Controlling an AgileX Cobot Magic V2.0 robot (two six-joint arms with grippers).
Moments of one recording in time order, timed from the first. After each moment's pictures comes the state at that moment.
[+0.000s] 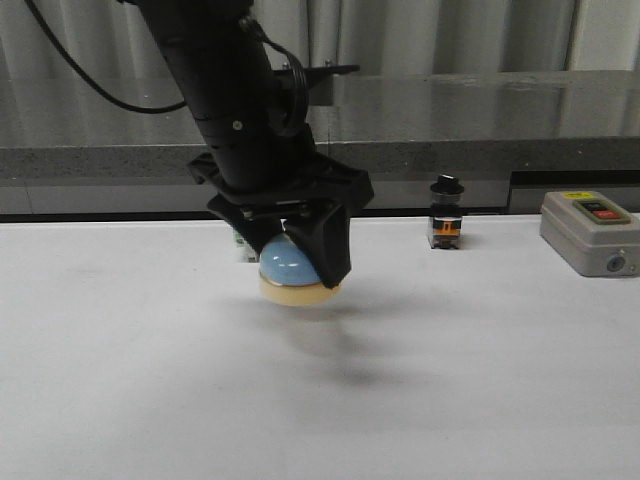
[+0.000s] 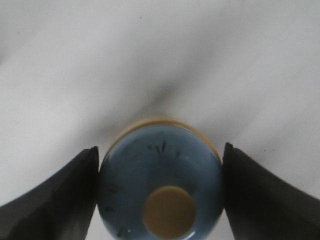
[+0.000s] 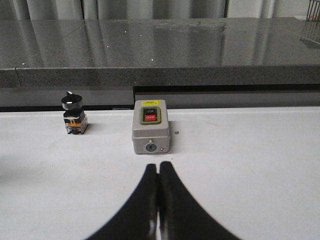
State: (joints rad) left arm -0.65 1.99 -1.49 -0.21 0.79 0.18; right arm -0.02 -0.01 0.03 -0.05 0.15 0.12
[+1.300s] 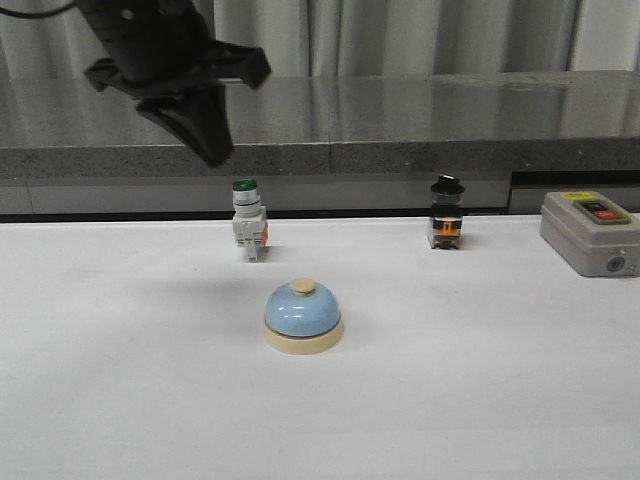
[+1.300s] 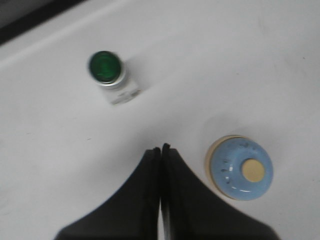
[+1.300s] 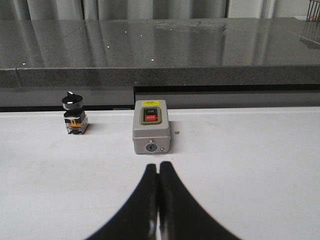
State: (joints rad) left arm -0.44 1.81 -1.49 -0.20 0.79 0.18; right arm -0.02 -0.01 0.03 -0.05 0.15 0.12
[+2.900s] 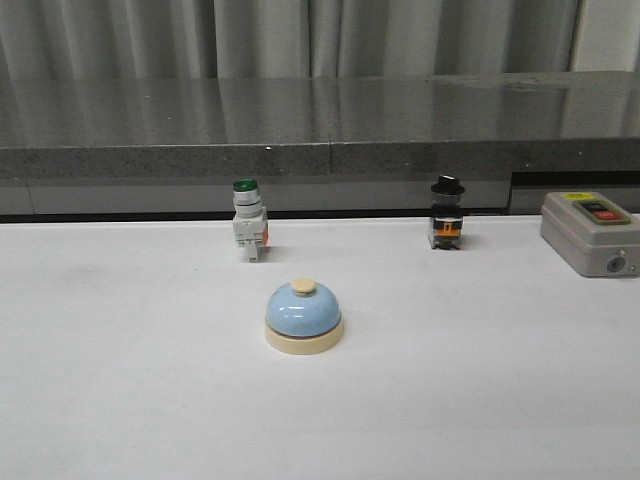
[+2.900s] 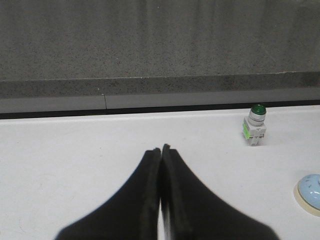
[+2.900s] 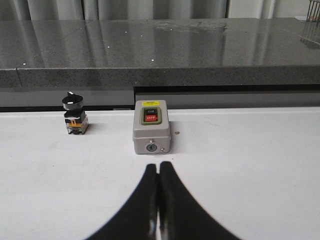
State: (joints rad) left arm -0.02 0.45 -0.49 -0.26 0.42 0.20; right arm -0.02 -0.01 0.03 -0.05 0.15 0.12
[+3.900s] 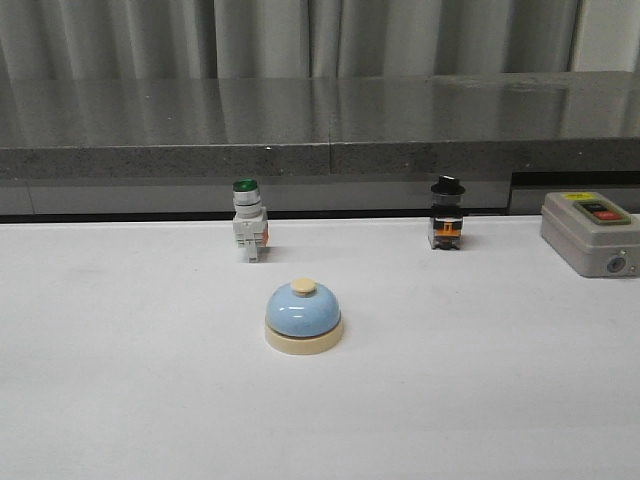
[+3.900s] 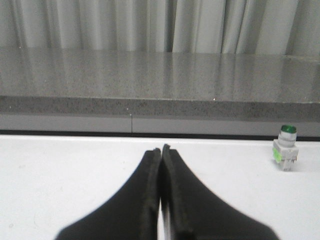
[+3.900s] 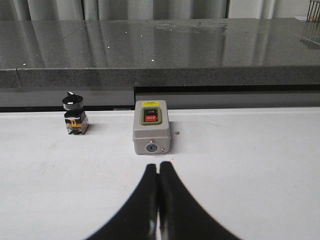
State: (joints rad) left arm -0.02 0.00 0.00 -0.11 0.10 0.03; right arm -0.02 -0.01 0.03 -0.05 0.15 0.12
